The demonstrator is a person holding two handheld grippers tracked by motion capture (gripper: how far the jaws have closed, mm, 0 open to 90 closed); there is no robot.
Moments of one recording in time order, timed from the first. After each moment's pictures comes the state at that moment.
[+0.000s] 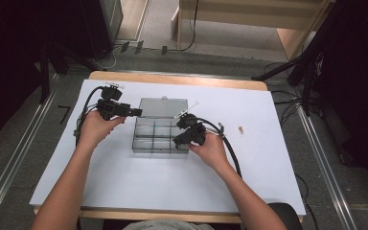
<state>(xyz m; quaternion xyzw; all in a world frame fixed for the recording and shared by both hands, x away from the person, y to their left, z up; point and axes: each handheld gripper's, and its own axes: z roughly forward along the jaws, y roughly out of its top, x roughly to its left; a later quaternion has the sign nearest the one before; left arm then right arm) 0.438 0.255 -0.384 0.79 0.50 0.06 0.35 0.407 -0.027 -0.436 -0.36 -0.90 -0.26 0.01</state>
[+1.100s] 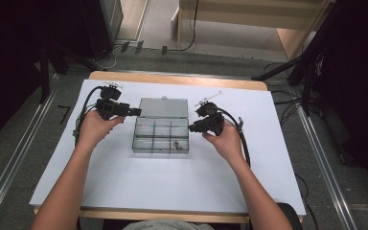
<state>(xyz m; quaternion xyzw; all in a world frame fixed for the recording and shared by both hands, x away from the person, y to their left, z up) 0.438 0.257 -0.383 0.79 0.50 0.06 0.35 0.426 -0.079 -0.410 -0.41 -0.86 -0.30 -0.04</state>
